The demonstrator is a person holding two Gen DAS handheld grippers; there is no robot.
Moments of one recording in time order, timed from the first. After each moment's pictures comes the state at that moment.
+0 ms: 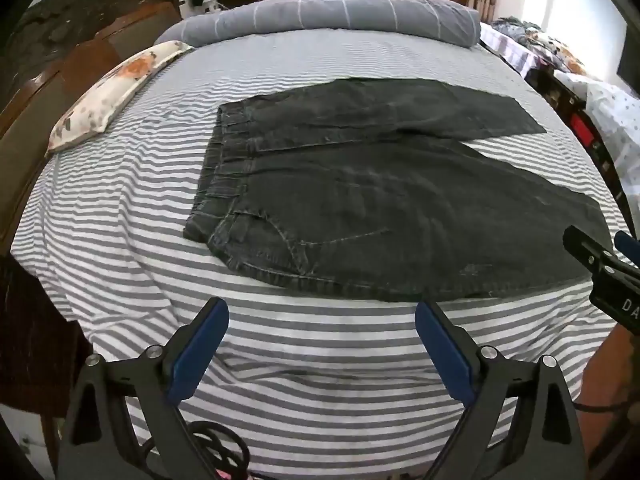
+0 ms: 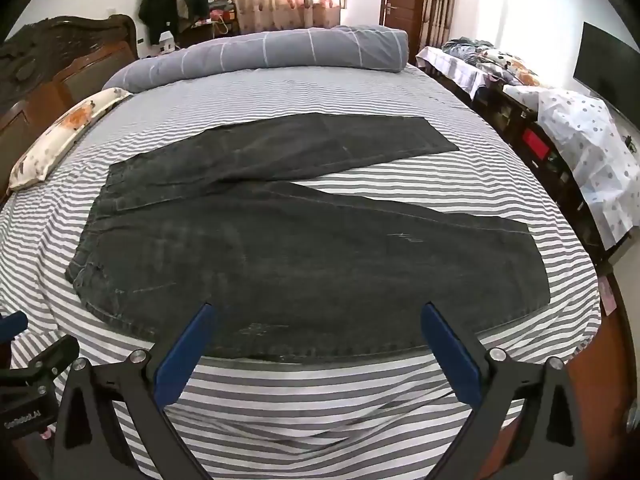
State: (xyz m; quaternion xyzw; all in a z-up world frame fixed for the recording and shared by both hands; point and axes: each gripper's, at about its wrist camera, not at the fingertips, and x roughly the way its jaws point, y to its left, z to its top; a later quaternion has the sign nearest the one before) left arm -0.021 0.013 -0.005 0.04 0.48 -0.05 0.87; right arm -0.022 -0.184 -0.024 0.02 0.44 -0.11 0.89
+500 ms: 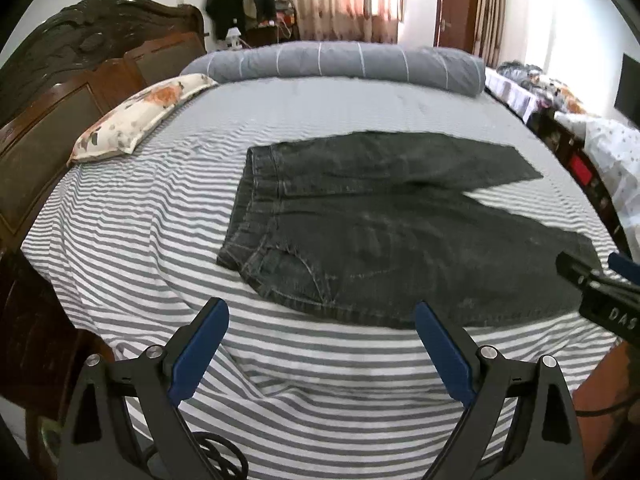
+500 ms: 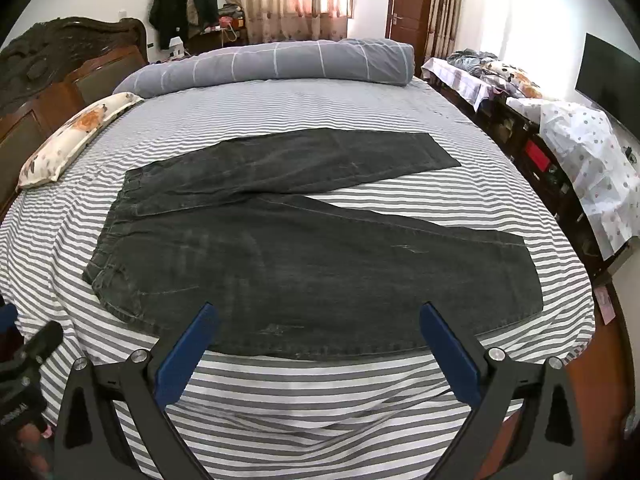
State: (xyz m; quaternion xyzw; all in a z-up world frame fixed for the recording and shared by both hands) left arm -0.048 0.039 0.033 0.02 0.41 -0.04 0.91; right arm -0.037 -0.169 0.003 0.02 0.42 -0.10 0.90
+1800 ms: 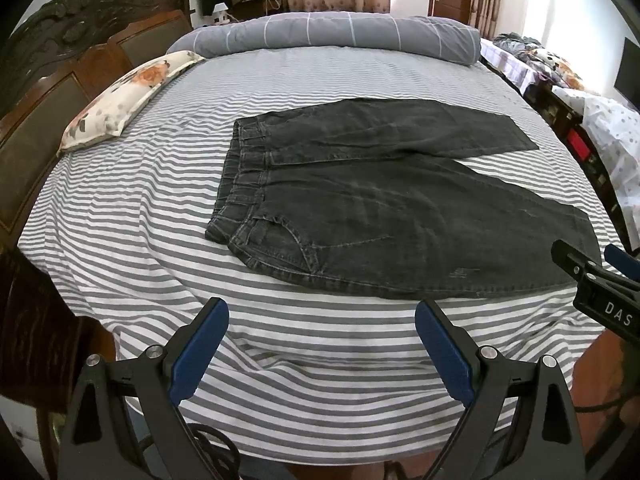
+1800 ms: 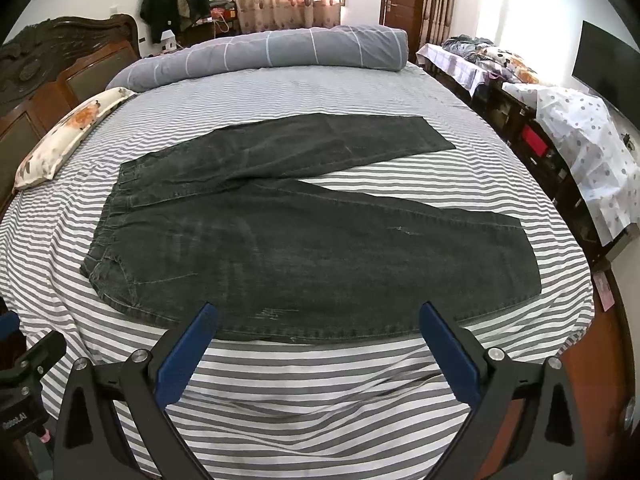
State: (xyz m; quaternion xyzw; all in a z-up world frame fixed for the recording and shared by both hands) left arm -0.044 0.025 0.025 0.04 0.47 -0.05 0.88; right arm -0.043 -0.175 -0.003 0.03 0.44 -0.11 0.89
